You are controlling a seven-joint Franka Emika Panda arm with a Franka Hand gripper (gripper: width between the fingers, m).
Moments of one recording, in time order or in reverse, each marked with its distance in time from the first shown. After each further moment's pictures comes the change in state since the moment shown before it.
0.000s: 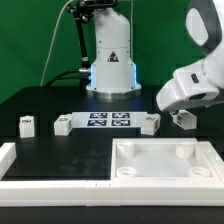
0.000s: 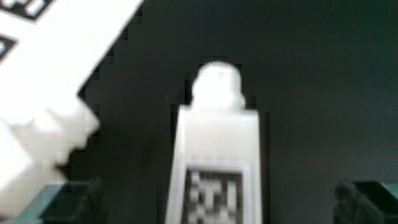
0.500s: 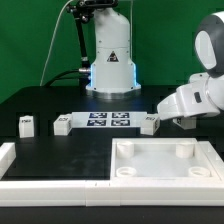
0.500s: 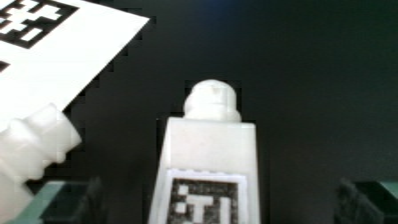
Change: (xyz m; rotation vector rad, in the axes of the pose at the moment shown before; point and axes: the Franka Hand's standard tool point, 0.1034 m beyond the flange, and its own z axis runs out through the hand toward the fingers) arm 0.009 -0.003 0.011 0.008 -0.109 -0.010
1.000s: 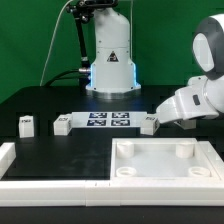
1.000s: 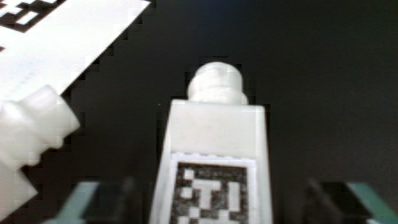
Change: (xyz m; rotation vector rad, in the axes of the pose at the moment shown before) arm 0.006 0.002 0.002 0.005 0.020 -0.002
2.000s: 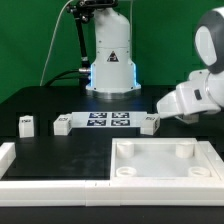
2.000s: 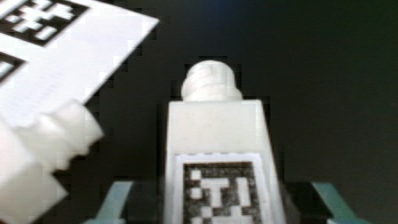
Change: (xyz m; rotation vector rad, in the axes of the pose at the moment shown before) arm -0.018 0.004 -0.022 -0.003 -0.023 0.002
